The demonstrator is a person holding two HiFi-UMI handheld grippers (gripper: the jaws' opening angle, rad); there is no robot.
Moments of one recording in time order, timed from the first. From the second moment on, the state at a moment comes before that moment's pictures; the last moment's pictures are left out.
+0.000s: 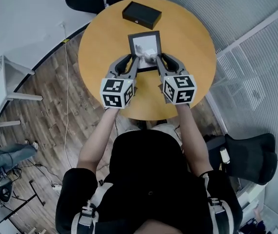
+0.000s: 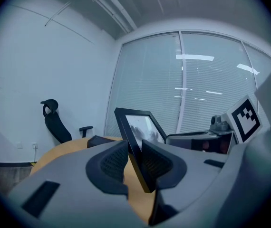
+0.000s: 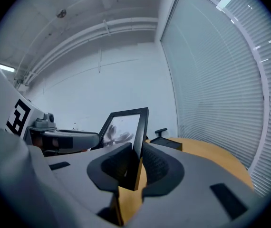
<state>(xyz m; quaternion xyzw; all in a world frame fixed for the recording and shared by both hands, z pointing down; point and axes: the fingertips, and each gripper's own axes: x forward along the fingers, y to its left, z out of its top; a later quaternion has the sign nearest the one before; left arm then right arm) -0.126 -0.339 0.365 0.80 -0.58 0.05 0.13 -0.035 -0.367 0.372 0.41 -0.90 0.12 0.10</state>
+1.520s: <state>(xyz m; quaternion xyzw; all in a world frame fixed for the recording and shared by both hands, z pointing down) -0.125 -0.319 0.300 0.81 -0.58 0.02 0.06 -0.033 -0.344 0.300 0.42 -0.91 0.04 0.02</state>
